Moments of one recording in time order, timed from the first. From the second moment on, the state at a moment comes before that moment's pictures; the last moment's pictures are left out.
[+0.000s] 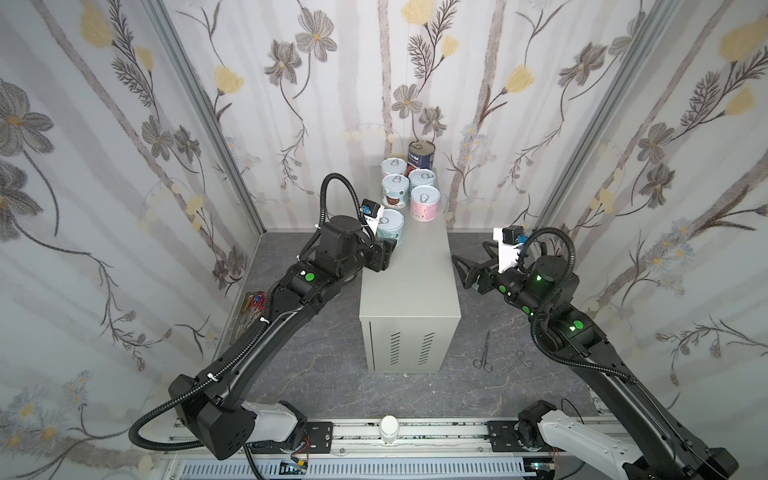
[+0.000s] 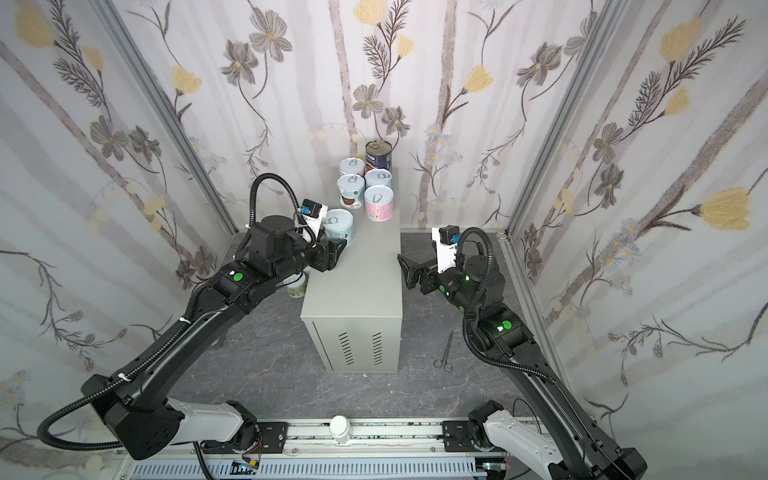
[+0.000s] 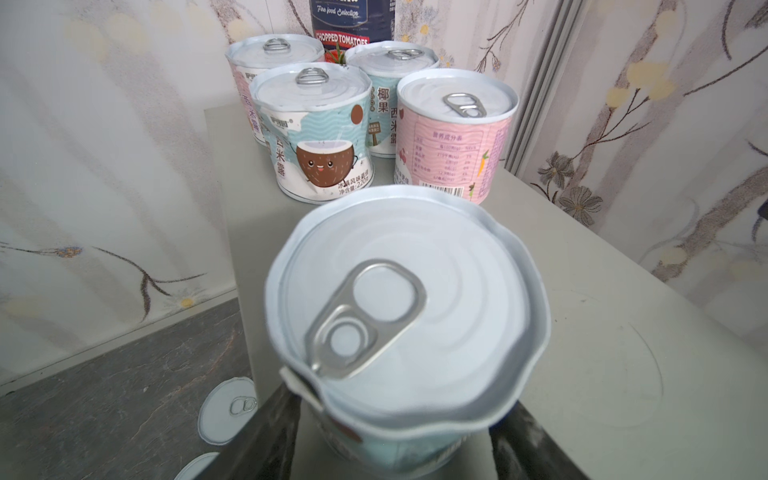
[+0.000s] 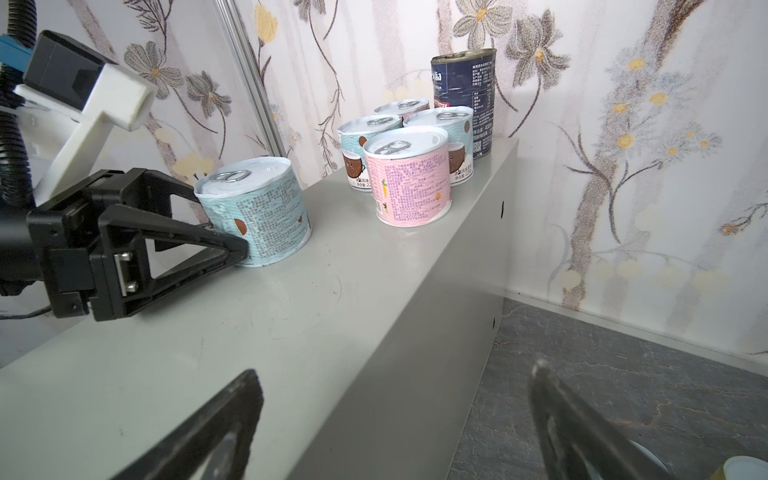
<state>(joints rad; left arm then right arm) -0.61 1.36 1.48 -0.46 -0.03 -0.06 0.49 0.96 1.05 -0.16 -0.11 0.14</state>
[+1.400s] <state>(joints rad) -0.53 1.57 1.62 -0.38 0.02 -0.05 0.49 1.04 1.07 -0.16 -0.11 0.11</state>
